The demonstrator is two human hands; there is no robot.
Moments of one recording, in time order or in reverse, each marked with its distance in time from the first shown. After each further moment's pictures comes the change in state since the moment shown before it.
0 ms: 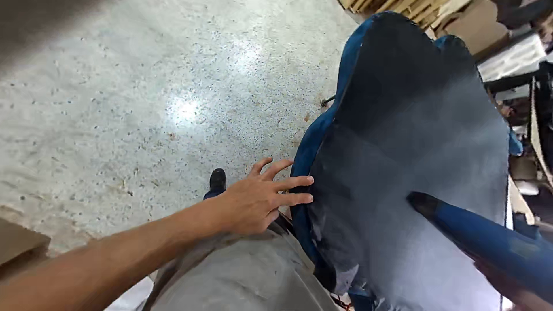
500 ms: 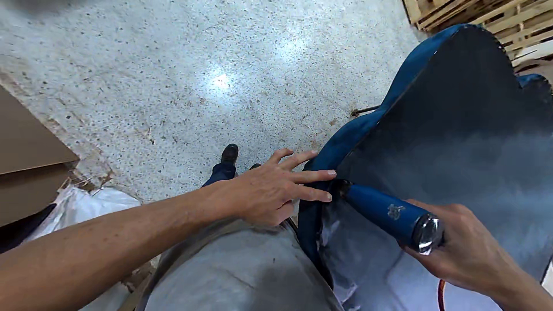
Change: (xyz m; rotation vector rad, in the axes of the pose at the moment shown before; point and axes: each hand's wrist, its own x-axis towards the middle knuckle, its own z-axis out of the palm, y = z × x) left_hand -0.004 0.022 0.008 -0.103 0.063 -0.164; right_hand 0.153 -0.039 0.087 -0.020 -0.076 -0.670
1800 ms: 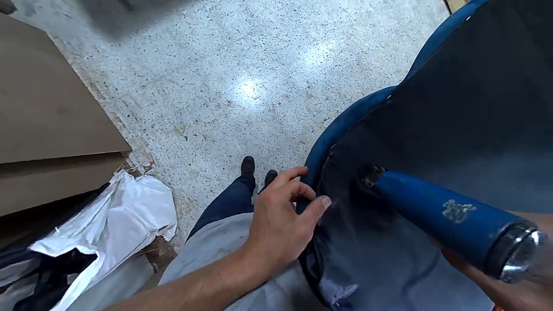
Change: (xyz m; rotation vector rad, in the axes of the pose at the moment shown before) left_hand 0.021 0.124 0.083 -0.432 0.742 -0.965; right_hand -0.048 0.025 -0.023 0.072 -0.054 -0.006
